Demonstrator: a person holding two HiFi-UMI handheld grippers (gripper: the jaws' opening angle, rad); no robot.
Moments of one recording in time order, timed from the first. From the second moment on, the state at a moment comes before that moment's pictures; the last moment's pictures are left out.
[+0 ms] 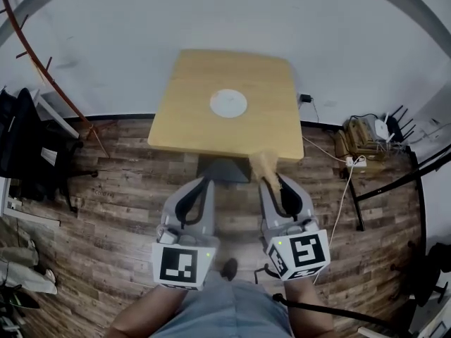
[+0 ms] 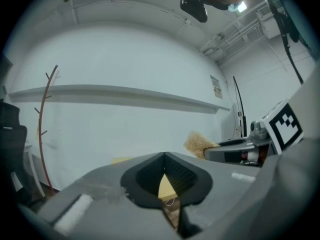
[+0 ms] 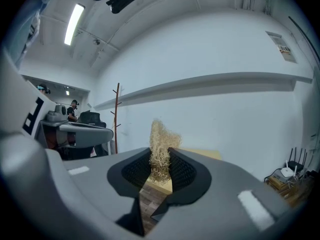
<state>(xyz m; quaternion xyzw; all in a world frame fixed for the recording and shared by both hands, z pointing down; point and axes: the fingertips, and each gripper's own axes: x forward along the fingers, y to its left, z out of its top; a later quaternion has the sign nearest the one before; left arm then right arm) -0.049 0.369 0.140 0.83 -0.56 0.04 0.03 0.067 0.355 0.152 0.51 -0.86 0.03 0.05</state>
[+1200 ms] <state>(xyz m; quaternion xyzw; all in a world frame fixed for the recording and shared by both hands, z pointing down) -0.096 0.117 0.148 0.85 -0.52 0.03 0.05 0.038 0.116 0.140 0.56 -0.82 0.04 0.08</state>
